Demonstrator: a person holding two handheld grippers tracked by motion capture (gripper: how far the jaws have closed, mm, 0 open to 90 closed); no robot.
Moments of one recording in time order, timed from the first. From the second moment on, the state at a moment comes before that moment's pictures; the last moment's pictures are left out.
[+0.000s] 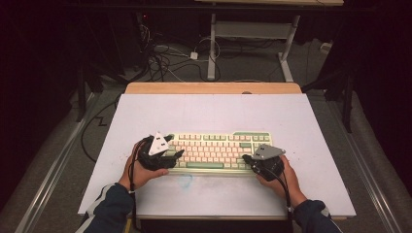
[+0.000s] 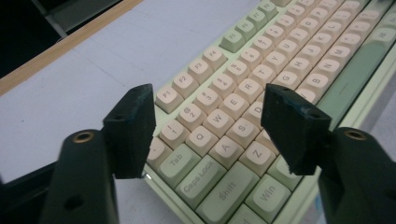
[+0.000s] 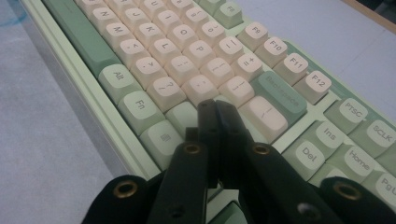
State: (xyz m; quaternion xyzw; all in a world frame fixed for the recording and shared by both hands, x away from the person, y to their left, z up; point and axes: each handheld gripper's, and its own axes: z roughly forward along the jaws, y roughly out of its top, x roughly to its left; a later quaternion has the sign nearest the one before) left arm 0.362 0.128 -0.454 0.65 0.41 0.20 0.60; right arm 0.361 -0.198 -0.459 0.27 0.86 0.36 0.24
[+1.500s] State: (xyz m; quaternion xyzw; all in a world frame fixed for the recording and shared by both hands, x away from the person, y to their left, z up) left arm 0.393 0.067 -0.467 0.73 0.40 0.17 0.53; right arm 0.357 -0.195 -0.462 0.26 0.86 0.36 0.26
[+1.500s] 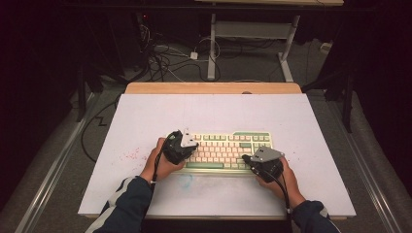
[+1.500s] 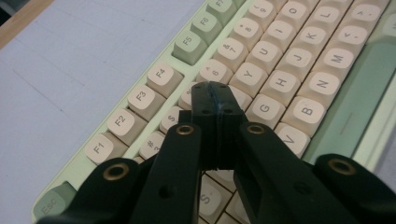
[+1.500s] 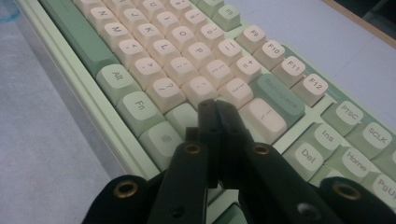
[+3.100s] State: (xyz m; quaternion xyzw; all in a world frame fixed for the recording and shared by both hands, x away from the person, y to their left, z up) left arm 0.383 0.085 -0.455 0.70 0.38 0.21 0.57; right arm 0.353 -0.200 -0.454 0.26 0.85 0.37 0.26
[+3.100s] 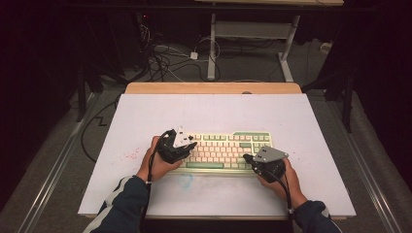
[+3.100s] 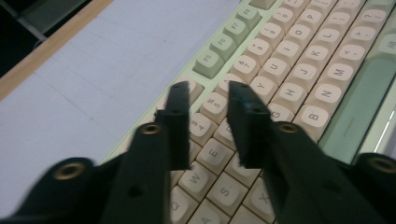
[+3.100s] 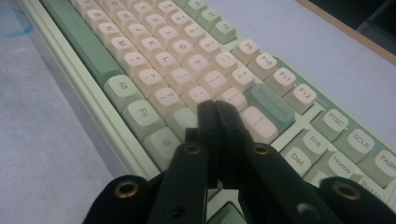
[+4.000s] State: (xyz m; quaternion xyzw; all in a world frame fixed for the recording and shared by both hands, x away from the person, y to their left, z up) left arm 0.332 0.136 -0.469 0.67 0.36 0.26 0.59; right arm 0.354 -0.206 -0.438 0.27 0.84 0.40 0.26
